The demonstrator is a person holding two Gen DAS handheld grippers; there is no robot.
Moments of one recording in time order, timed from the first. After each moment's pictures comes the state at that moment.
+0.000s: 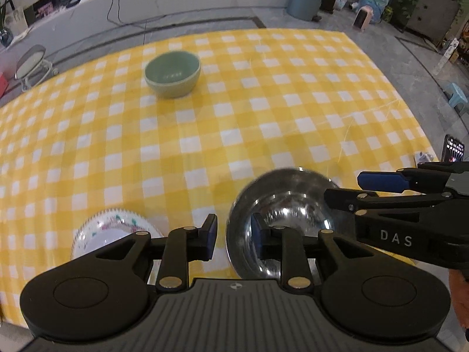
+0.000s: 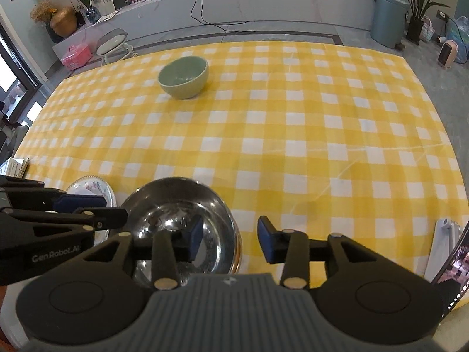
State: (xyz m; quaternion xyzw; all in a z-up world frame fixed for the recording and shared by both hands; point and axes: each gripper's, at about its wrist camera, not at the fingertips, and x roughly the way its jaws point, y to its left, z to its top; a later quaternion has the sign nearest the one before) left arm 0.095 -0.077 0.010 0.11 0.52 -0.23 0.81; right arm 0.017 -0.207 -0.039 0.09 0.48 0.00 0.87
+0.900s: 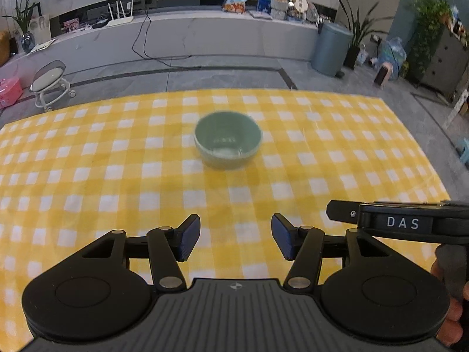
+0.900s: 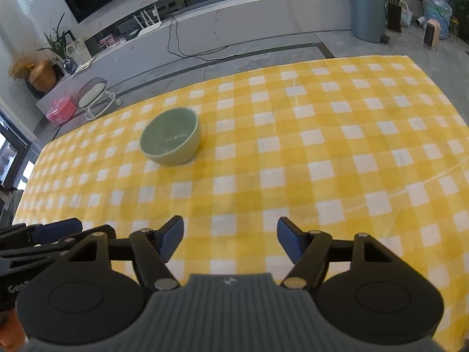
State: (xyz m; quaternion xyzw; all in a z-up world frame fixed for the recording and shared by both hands) left arm 0.195 -0.033 -0.006 0.05 0.44 -0.21 0.87; right arm 0.127 -0.203 -0.064 0.18 0.43 -0.05 0.88
